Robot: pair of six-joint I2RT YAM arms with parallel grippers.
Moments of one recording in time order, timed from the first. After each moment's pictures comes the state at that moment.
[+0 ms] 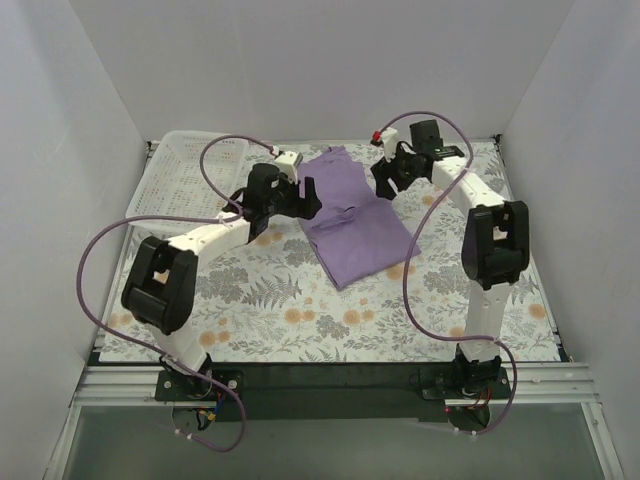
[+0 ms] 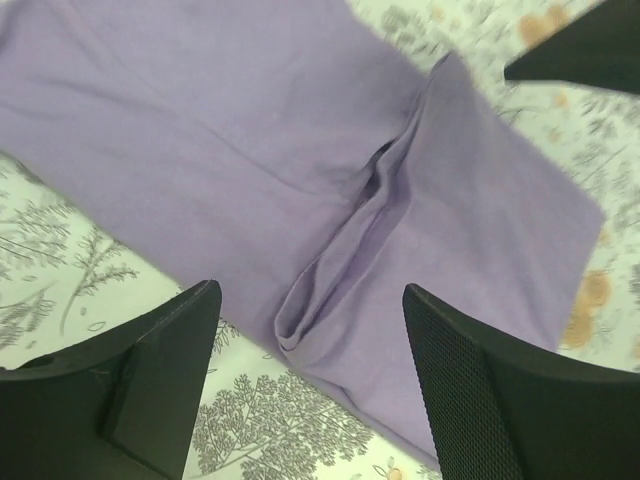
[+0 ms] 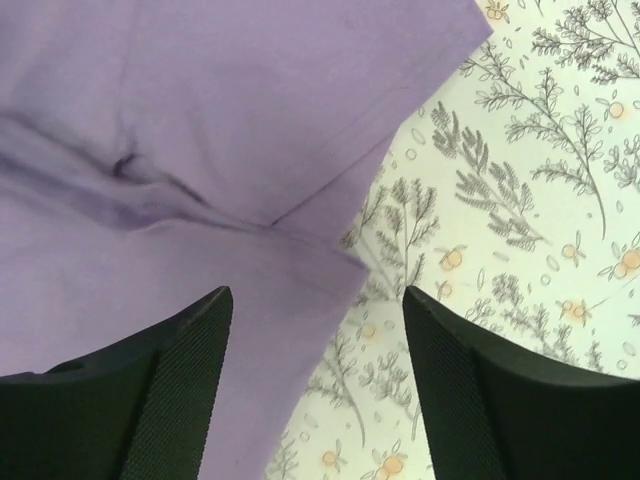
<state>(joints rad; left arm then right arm) -0.46 1.78 1.13 0.15 0.21 -0.23 0.26 2.10 1.78 -0.57 -0.39 -0.52</state>
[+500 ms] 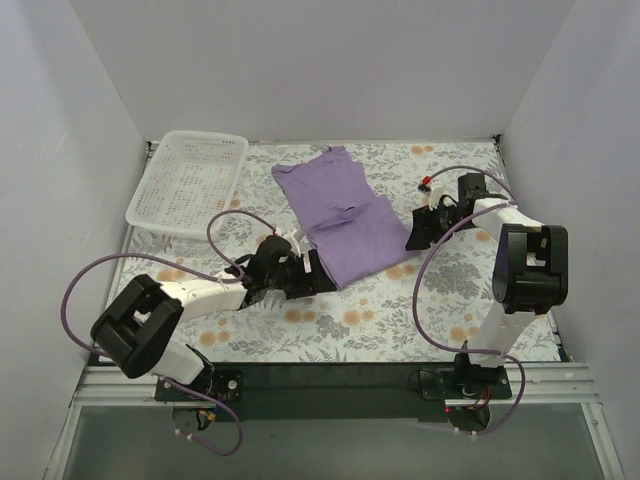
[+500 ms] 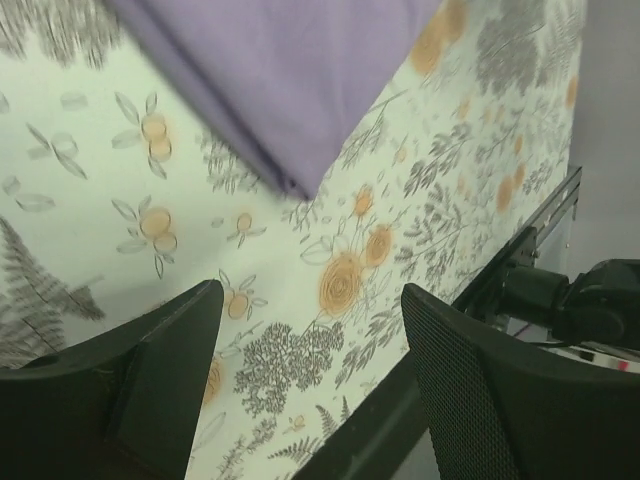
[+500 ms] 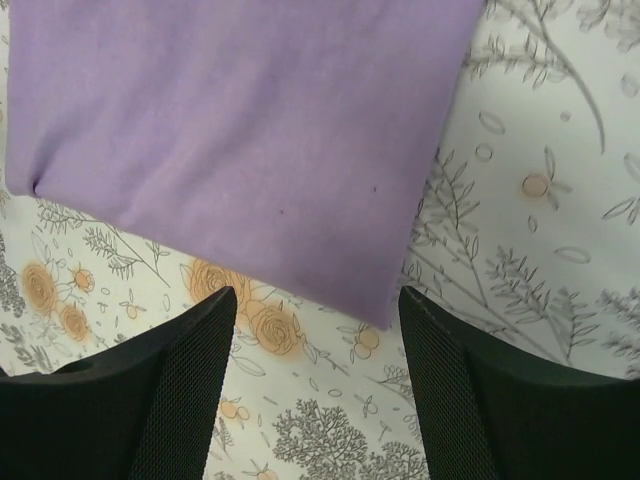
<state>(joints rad) -0.67 1.41 0.60 0.18 0.32 -0.78 -0.02 1.78 1.15 -0.58 -0.72 -0.45</state>
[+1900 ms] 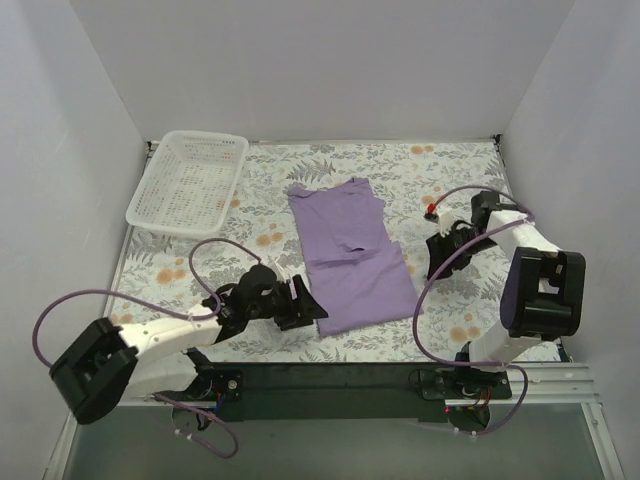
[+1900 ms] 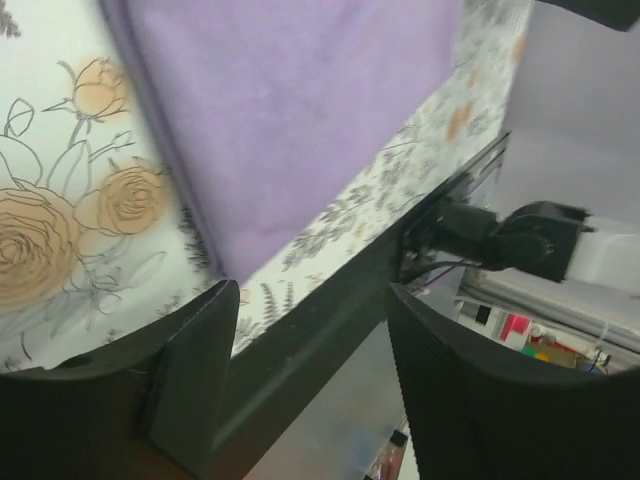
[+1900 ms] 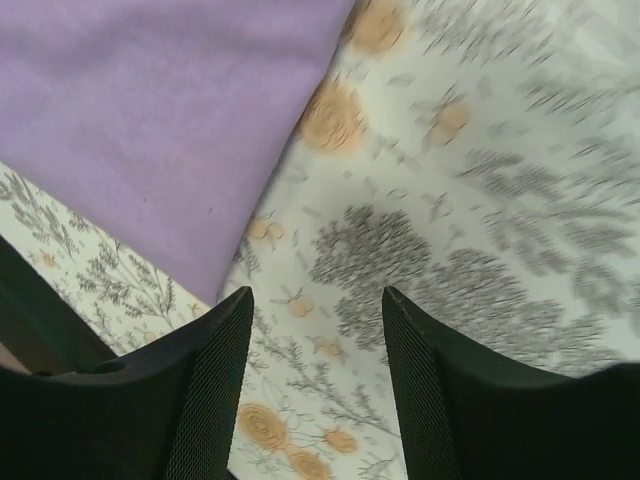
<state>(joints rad) -0.81 1.20 0.35 0.17 0.33 -1.15 -0.09 1.59 0.97 -0.91 -0.59 -0.74</state>
